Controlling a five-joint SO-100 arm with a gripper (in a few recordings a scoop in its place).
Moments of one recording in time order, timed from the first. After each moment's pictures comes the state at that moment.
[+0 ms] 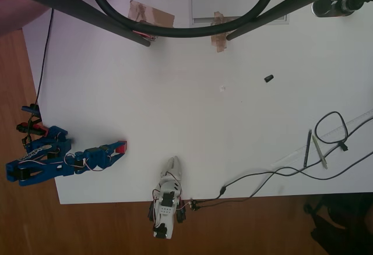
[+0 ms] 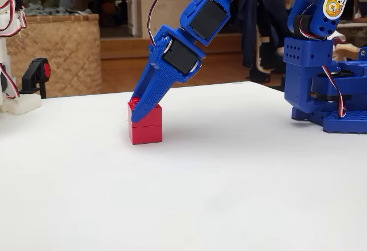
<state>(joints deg) 6.8 111.2 147.0 10.5 -84.9</state>
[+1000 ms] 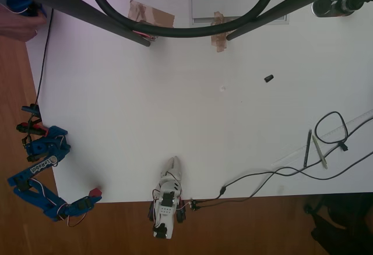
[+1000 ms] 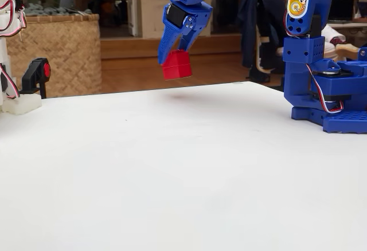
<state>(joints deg) 64.1 99.8 114.3 44.3 -84.6</state>
